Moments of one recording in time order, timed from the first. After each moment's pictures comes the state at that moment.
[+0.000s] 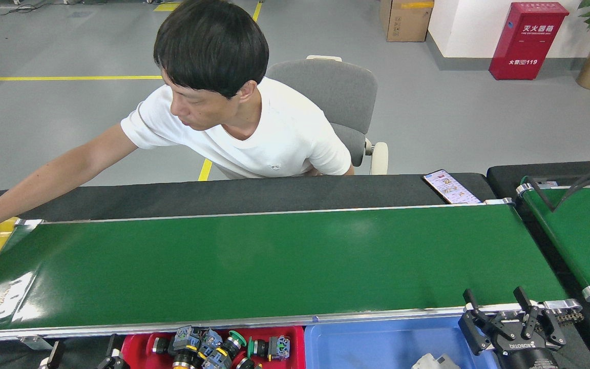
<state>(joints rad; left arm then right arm) 0.33 -0.08 0.46 -1.73 -1.51 -0.34 0.07 0.20 -0.20 -0.08 -1.65 1.17 -0.13 -0.08</state>
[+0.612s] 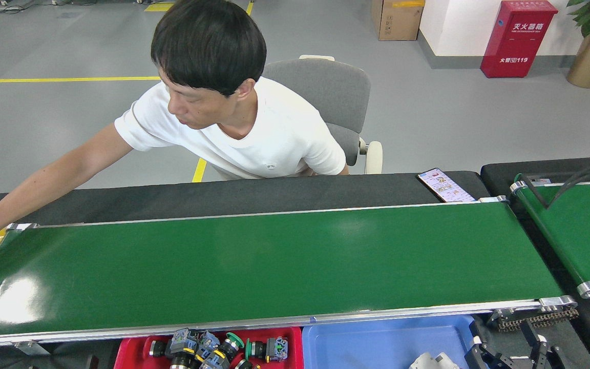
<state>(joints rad) 0.40 -0.09 0.47 -1.76 -1.49 -0.34 0.07 0.36 -0.12 -0.17 -1.76 1.17 -0.18 -0.08</state>
